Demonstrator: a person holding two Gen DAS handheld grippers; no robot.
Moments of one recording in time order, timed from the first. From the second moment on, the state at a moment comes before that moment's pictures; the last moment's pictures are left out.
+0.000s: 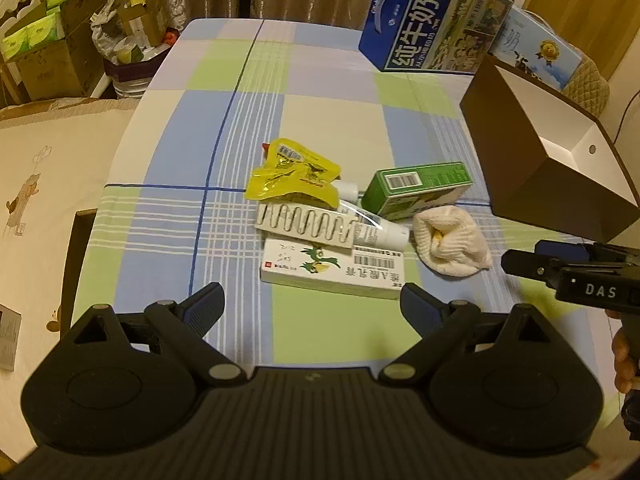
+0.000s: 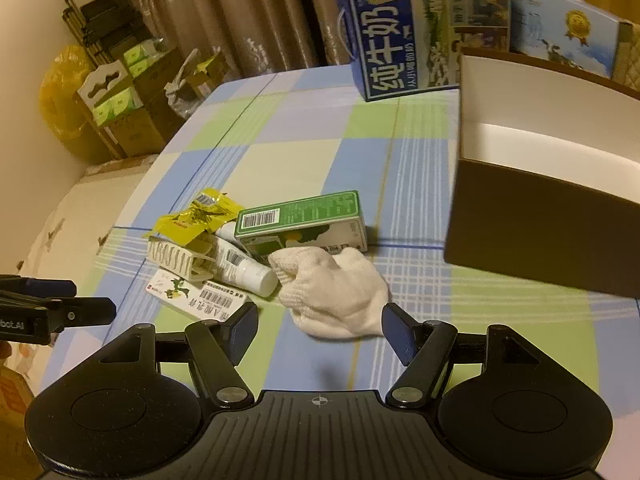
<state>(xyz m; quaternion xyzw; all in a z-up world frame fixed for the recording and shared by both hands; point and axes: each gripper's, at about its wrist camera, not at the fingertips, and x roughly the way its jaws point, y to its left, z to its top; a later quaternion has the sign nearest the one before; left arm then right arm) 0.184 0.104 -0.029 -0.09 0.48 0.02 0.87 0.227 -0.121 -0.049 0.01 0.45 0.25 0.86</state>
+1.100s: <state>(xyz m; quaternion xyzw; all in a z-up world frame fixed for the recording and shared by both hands) 0.329 0.132 -0.072 -0.03 0.54 0.00 0.84 0.272 -0.131 -0.094 0.02 0.48 0.20 0.86</state>
